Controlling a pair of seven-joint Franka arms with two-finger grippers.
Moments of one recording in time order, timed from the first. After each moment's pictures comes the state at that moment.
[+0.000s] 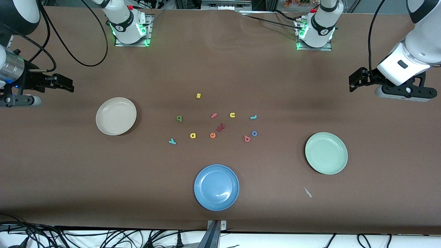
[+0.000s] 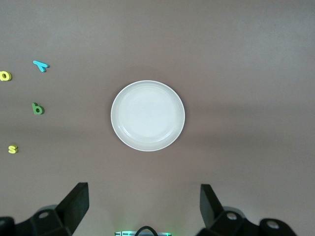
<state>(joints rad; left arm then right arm) -0.01 0.00 -0.10 -1.68 0.02 1.65 -0.01 0.05 0.10 -0.03 -1.59 -0.03 1.54 -0.02</state>
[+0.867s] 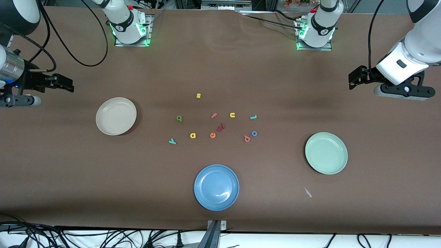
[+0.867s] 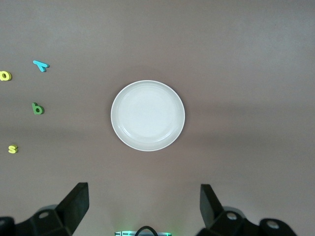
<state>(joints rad) -0.01 0.00 -0.10 -1.68 0.02 1.61 -0.01 0.05 0.10 -0.03 -1.59 -0.03 1.54 -0.02</state>
